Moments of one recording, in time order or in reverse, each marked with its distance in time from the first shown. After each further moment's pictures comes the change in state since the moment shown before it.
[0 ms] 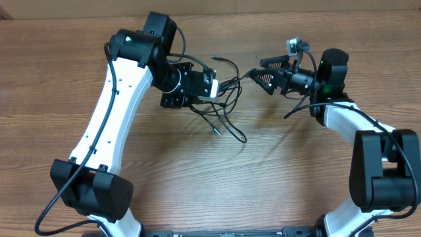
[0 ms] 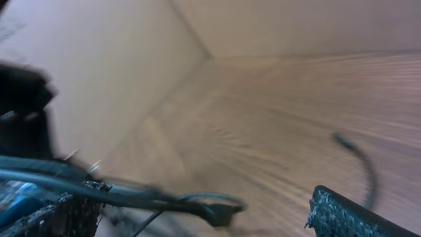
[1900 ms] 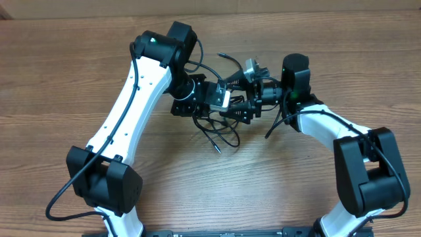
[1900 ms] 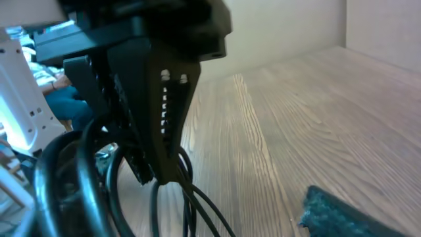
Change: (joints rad) left arm -0.085 0.066 0.000 -0.081 -0.044 -0.039; right arm 0.238 0.000 0.000 -0.018 -0.222 -0.391
